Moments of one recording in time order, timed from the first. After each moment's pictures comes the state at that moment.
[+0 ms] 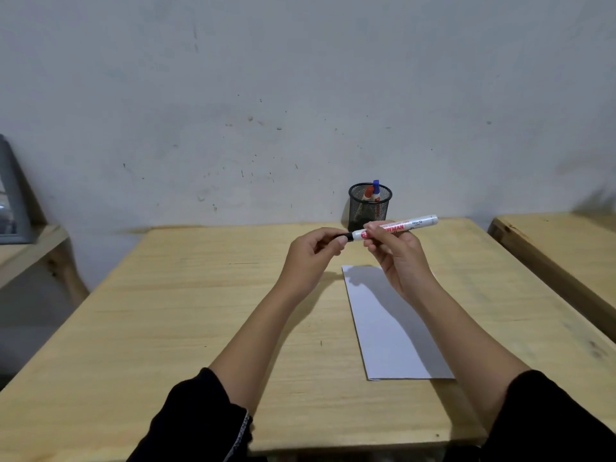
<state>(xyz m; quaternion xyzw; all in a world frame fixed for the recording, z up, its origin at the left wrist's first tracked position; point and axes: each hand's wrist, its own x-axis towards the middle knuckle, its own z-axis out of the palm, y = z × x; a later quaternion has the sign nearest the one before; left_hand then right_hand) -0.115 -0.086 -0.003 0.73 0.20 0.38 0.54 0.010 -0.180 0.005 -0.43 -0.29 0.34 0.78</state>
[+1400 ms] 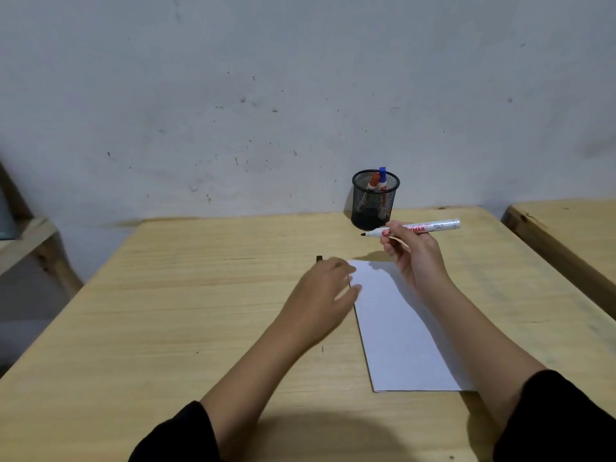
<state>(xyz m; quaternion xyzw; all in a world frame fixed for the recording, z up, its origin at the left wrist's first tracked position) -0.118 -0.102 -0.035 0.91 0.22 0.25 0.23 0.046 -0.166 -0.010 -0.46 -0.19 0.33 0.80</state>
